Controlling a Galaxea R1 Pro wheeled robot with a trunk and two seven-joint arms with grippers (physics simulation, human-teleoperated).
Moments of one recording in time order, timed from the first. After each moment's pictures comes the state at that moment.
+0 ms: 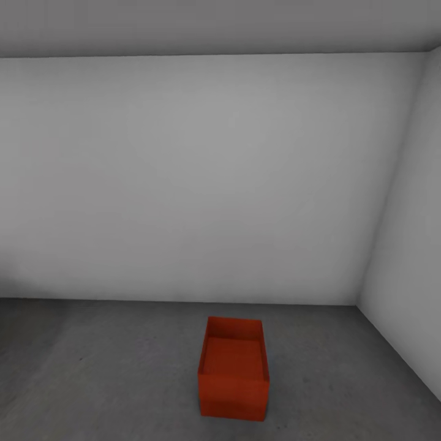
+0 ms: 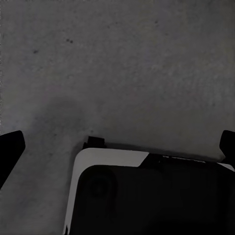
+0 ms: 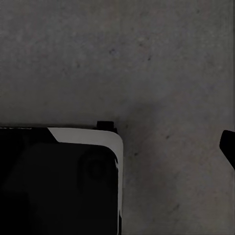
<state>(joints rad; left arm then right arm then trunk) -0.25 0.08 -0.19 -0.02 0.40 -0.04 -0.13 -0.23 -0.05 -0.06 0.03 0.10 -0.08 -0.01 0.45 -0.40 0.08</state>
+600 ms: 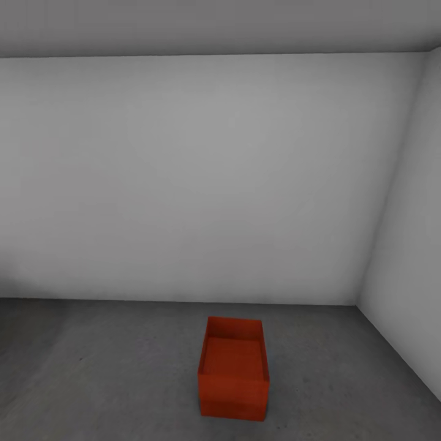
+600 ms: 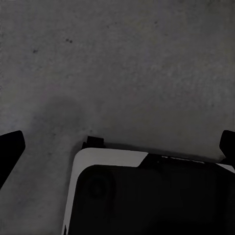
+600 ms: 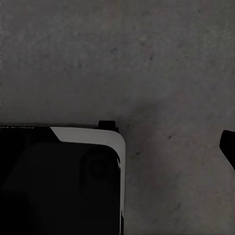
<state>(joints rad) -0.25 0.08 -0.19 -0.02 0.40 -0.04 -0.13 -0.23 -0.04 -0.06 0.03 0.10 -0.08 0.00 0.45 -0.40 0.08</state>
